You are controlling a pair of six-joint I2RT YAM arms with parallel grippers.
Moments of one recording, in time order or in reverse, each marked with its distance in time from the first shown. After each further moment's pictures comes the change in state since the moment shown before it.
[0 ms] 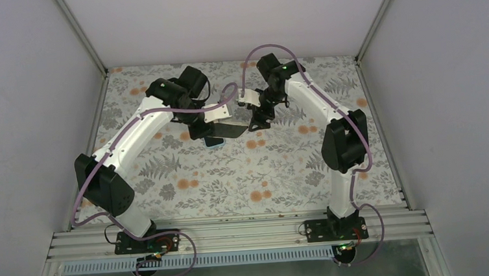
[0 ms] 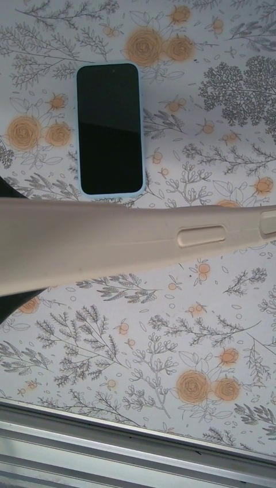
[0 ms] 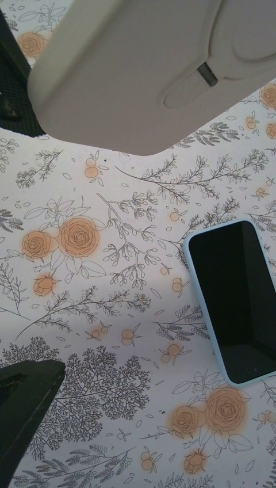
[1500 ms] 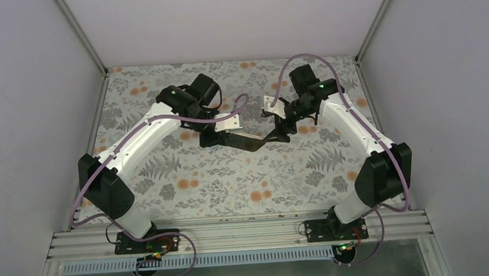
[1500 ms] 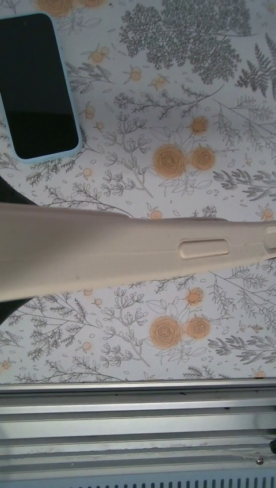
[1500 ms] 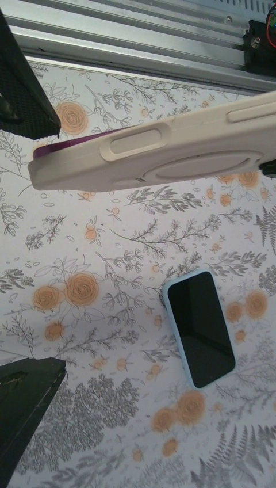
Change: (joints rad) left arm -0.083 -0.013 -0.059 0.061 0.106 0.052; right arm -0.103 -0.432 -0.414 0.105 -0.213 -0.044
